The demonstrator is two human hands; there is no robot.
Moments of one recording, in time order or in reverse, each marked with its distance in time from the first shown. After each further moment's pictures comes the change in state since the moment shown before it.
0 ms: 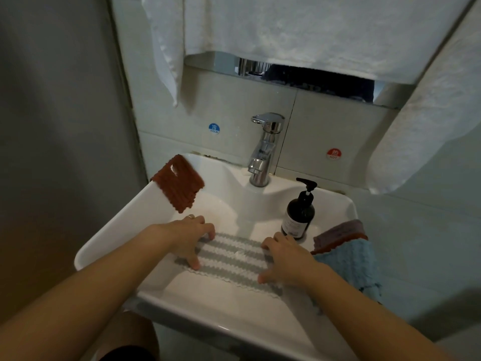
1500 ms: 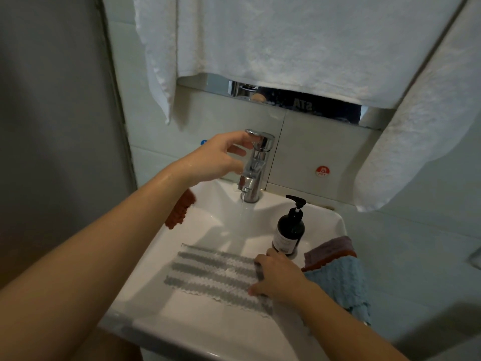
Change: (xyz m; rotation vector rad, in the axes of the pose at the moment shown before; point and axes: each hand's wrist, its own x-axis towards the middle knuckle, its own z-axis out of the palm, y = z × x) left_hand -0.021 0.089 -0.171 -0.821 0.578 0.335; right_hand 0.006 0.000 -0.003 0.020 0.002 0.065
